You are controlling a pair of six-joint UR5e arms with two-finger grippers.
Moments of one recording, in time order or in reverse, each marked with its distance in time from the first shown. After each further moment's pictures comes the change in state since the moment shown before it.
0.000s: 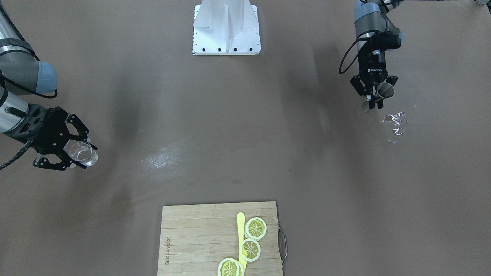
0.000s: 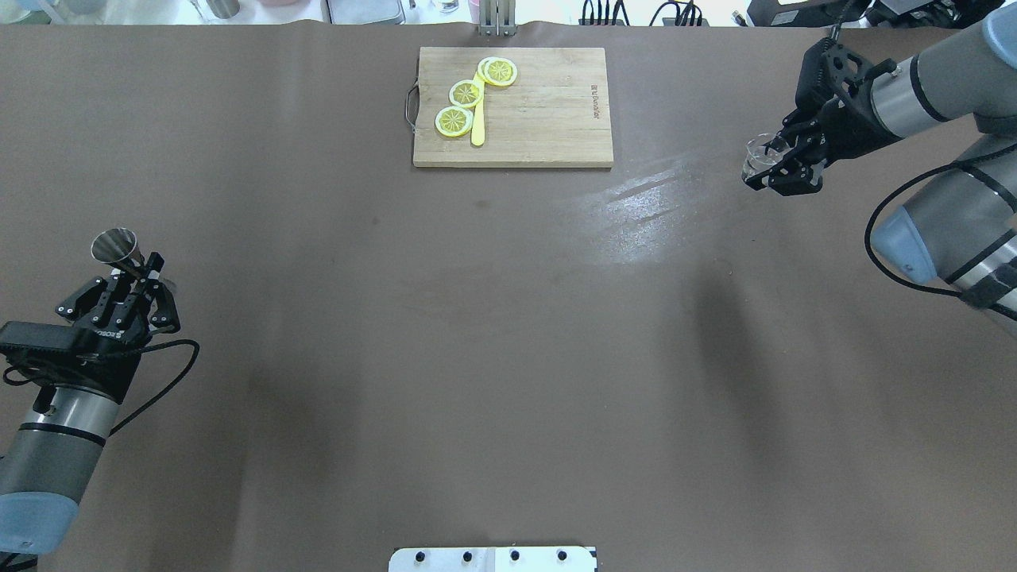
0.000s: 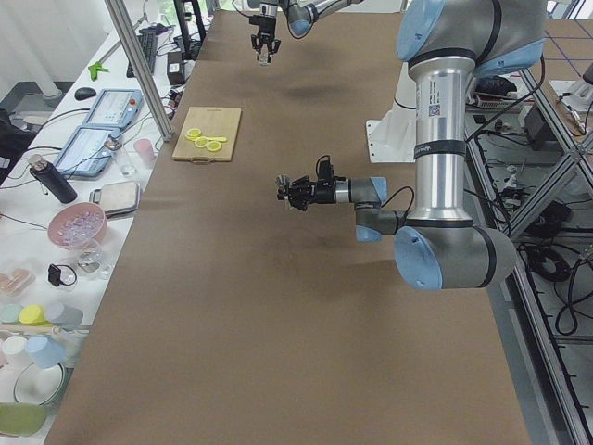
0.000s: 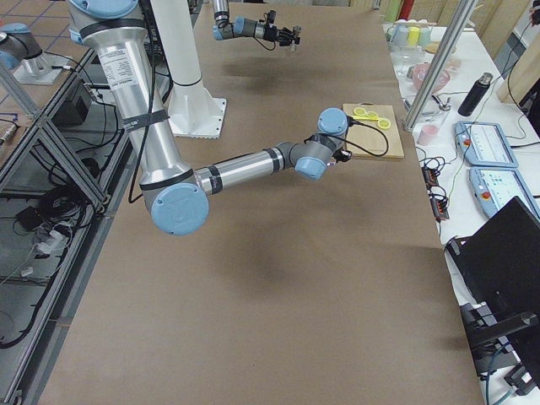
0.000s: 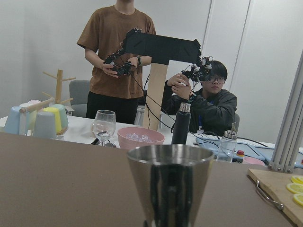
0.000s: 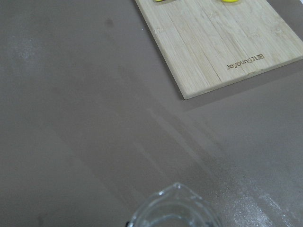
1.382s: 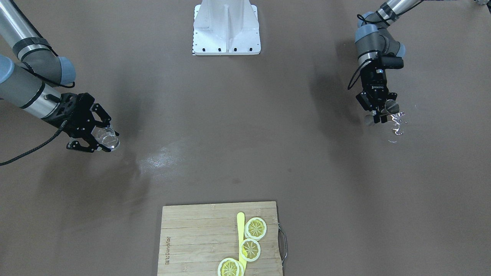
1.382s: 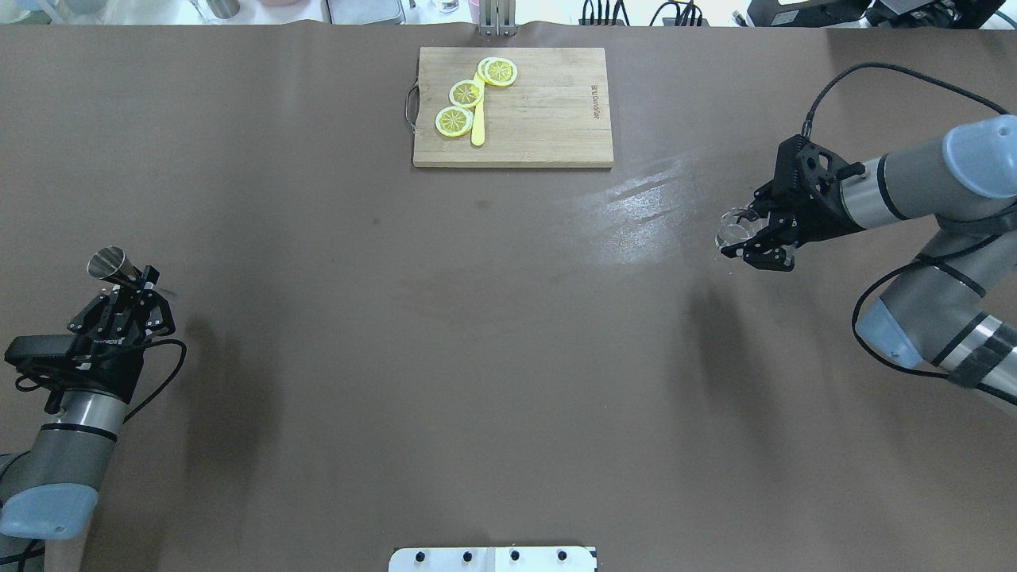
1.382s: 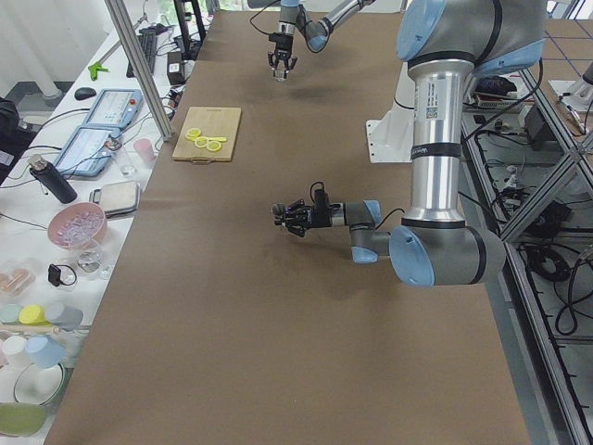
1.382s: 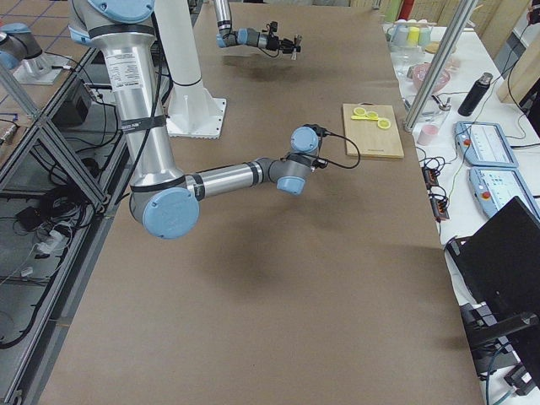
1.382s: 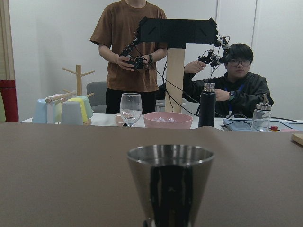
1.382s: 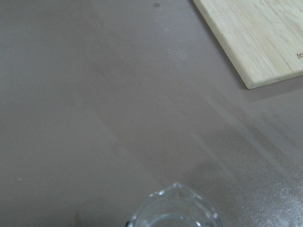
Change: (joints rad) left arm -0.006 -0.027 0.190 -0.028 0.037 -0.332; right arm -0.150 -0.103 -0.011 0.272 -0.101 0.096
